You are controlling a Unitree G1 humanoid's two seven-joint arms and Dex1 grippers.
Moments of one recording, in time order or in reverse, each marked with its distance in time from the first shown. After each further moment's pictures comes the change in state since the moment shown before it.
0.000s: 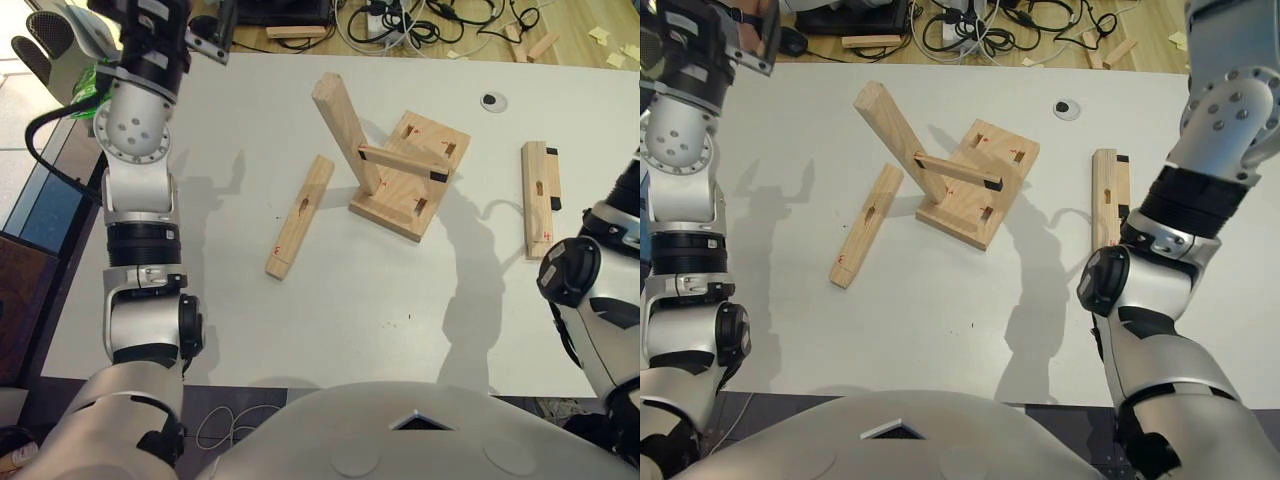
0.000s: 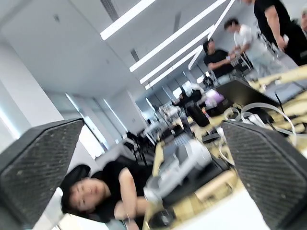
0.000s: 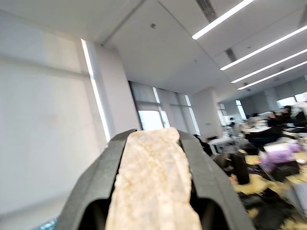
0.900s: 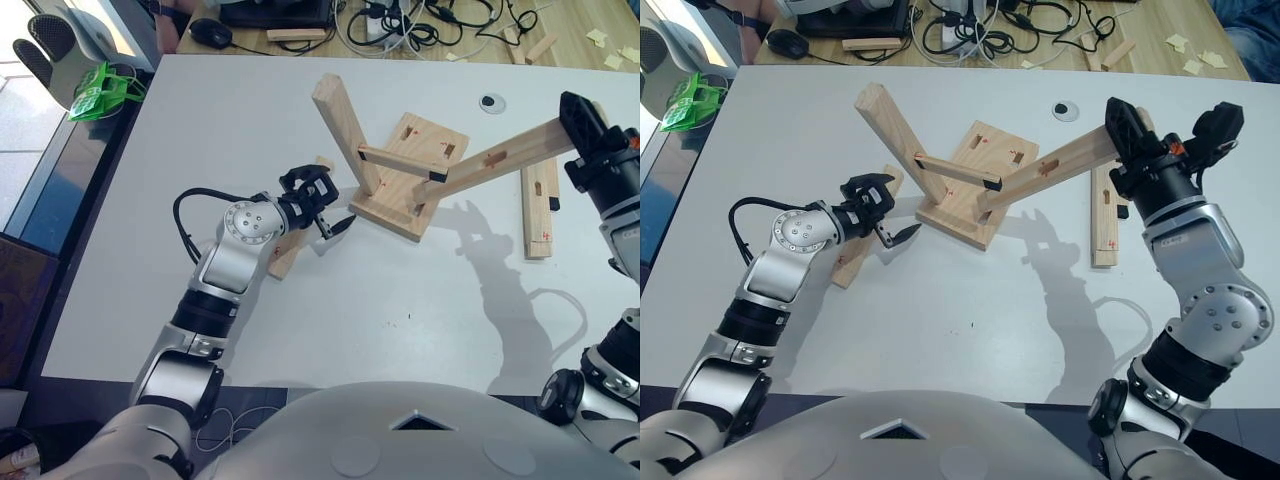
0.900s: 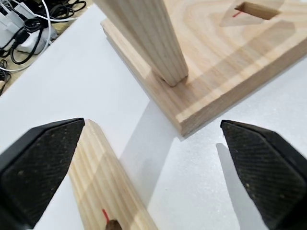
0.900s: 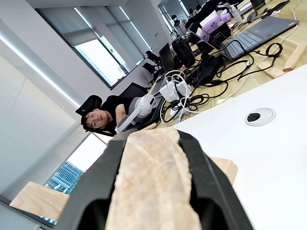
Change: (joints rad) left arm 0.321 -0.058 -0.397 -0.340 0.012 0.541 -0.440; right arm 0.694 0.011 -0.129 -0.503 0.548 0.410 -0.430
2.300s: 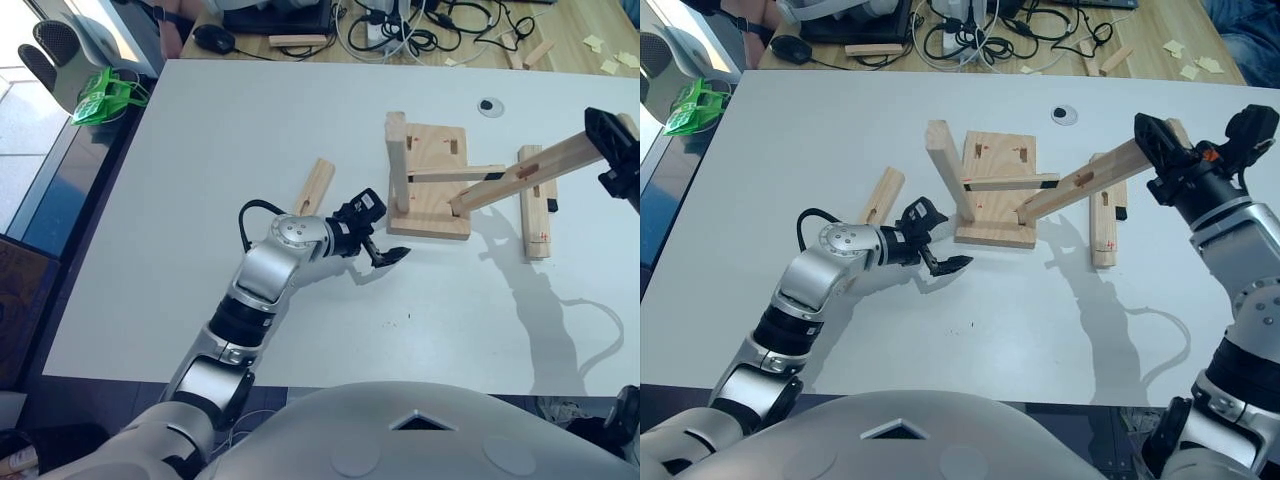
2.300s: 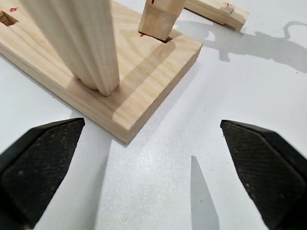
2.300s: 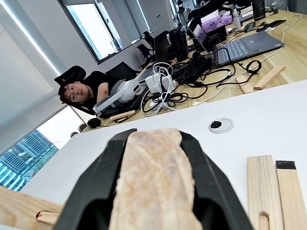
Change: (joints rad) left arm -0.013 -0.170 -0.088 -0.175 -0.247 0.475 -0.015; right arm 0.046 -0.335 0.036 0.194 -0.114 -0.054 0.244
